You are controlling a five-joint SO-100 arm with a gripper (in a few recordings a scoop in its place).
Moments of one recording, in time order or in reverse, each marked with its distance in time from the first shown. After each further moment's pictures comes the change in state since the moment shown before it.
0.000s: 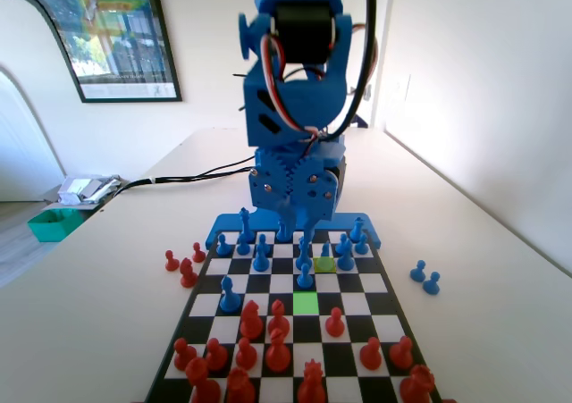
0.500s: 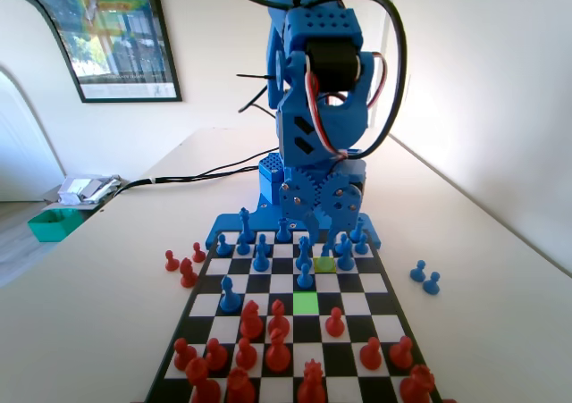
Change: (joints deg) arm -6.0 1.1 9.2 -10.7 6.9
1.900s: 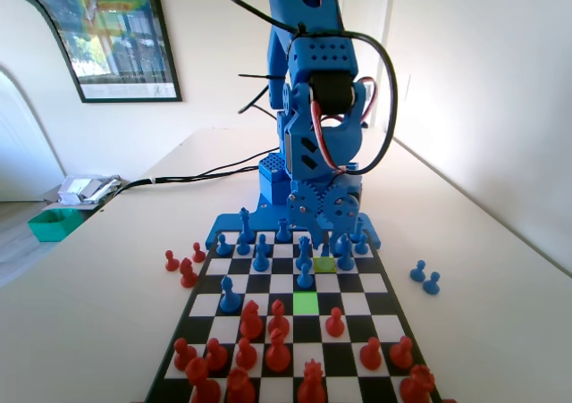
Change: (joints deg) arm -3.2 0.9 13.4 -14.1 2.5
